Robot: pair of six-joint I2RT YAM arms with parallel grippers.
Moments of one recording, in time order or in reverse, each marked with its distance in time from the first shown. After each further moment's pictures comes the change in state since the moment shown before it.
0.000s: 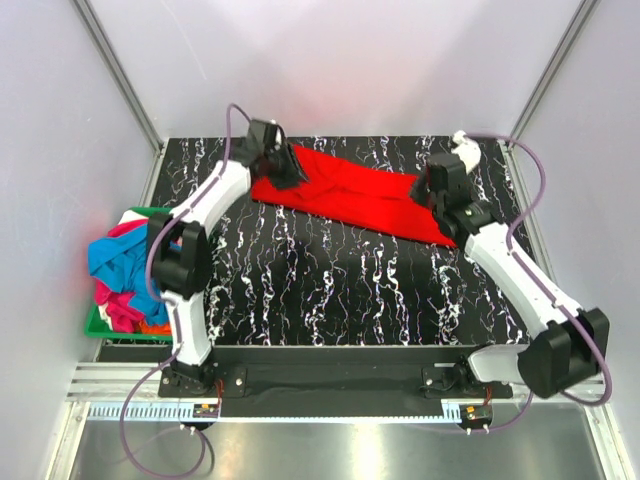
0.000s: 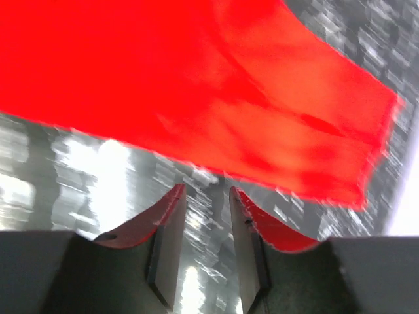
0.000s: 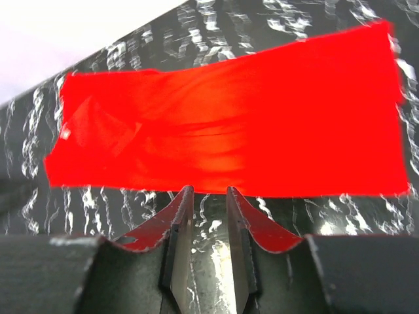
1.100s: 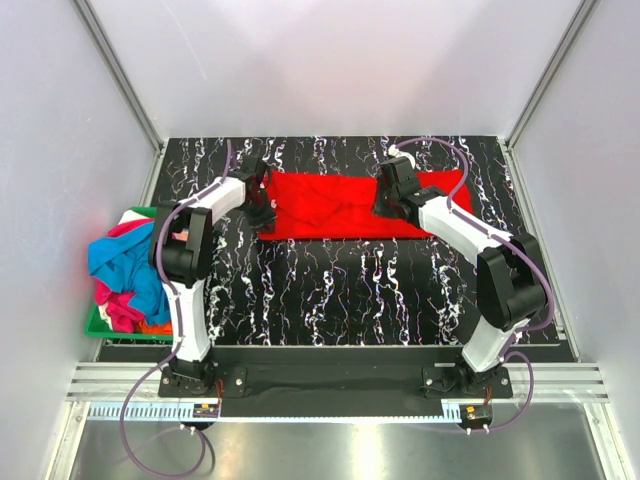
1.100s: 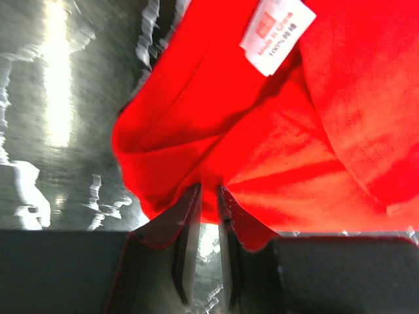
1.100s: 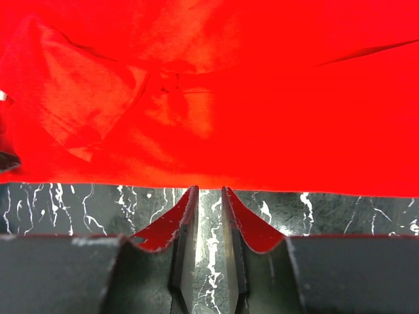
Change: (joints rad) left arm 0.059 0.043 -0.309 -0.073 -0.113 0.071; right arm 0.046 0.394 0.068 0.045 -0.241 -0.118
